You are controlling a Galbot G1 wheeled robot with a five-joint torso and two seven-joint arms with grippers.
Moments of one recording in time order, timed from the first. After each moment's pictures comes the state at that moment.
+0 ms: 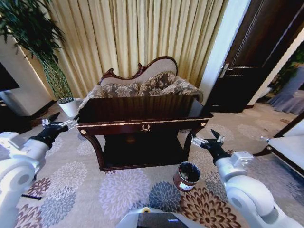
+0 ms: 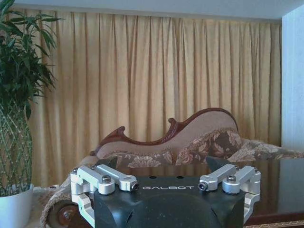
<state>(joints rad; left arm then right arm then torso) 1.56 -0.84 -1.18 -2.34 -0.98 0.46 -0.07 -1.65 0.93 0.69 2.51 0.64 -0.39 0.42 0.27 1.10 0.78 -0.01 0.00</state>
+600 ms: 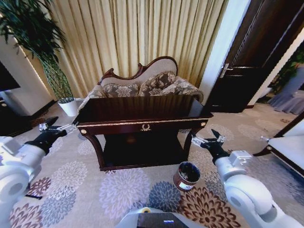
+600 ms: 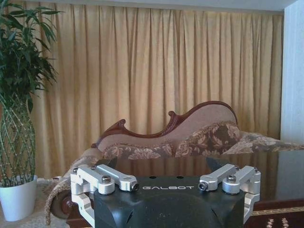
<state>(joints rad) 1.61 -0.88 -1.23 -2.42 -1.00 0.53 -0.09 -1.65 0.92 0.69 2.50 0.64 -0.39 0.45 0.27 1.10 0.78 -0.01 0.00</state>
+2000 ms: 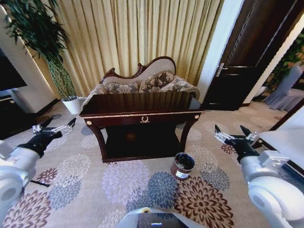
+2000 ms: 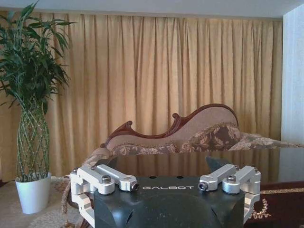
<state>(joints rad) 1.64 -0.90 -1.28 -2.42 -0.99 0.51 -0.07 -1.77 0.96 1.01 2.50 0.68 -0.36 0.39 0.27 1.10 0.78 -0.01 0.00</state>
